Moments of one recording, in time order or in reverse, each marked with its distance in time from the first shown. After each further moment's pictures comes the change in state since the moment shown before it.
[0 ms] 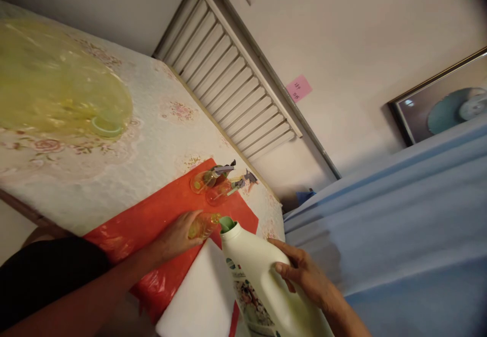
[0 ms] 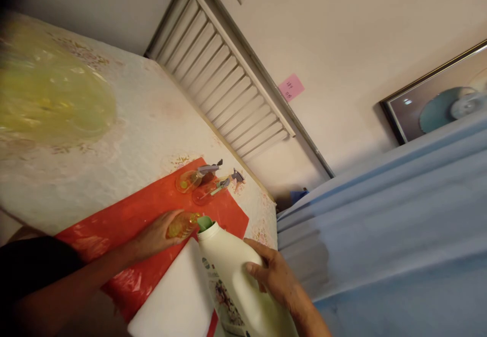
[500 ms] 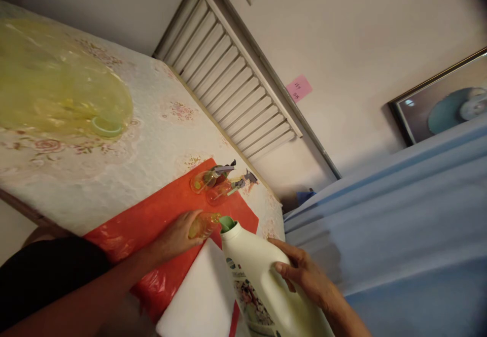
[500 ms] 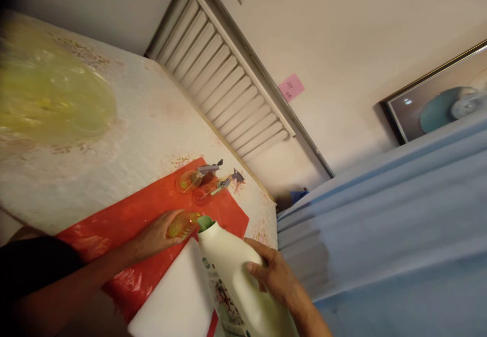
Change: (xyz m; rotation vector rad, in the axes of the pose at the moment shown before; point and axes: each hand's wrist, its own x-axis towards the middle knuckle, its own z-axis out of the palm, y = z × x) left_hand 0.001 -0.001 0.000 -0.017 0.024 0.012; right_hand 0.001 -0.001 0.000 0.020 -0.002 0.009
